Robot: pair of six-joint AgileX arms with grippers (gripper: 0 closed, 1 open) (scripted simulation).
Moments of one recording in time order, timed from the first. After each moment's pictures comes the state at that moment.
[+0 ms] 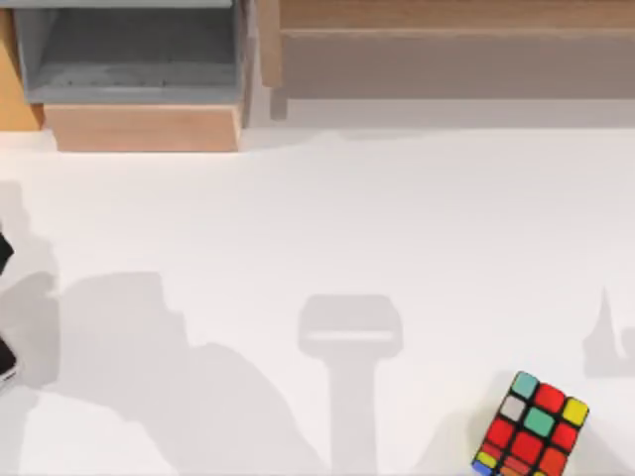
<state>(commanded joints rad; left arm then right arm) 0.24 1.80 1.09 -0.85 -0.02 -0.50 0.00 0.00 0.00 0.00 0.00 0.00</state>
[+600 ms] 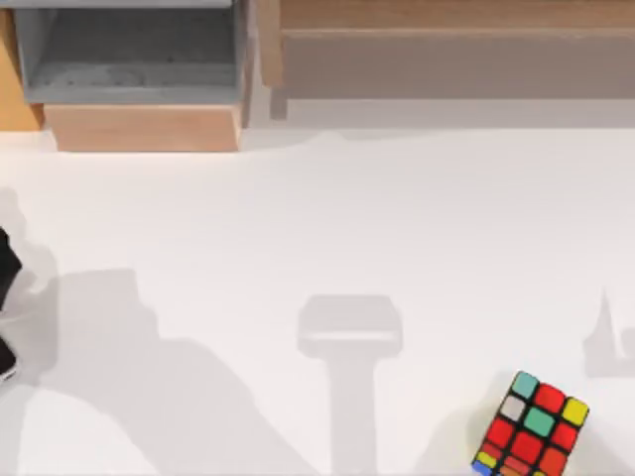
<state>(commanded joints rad) 0.24 1.86 1.04 -0.73 -0.02 -0.49 0.00 0.00 0.00 0.00 0.00 0.00</state>
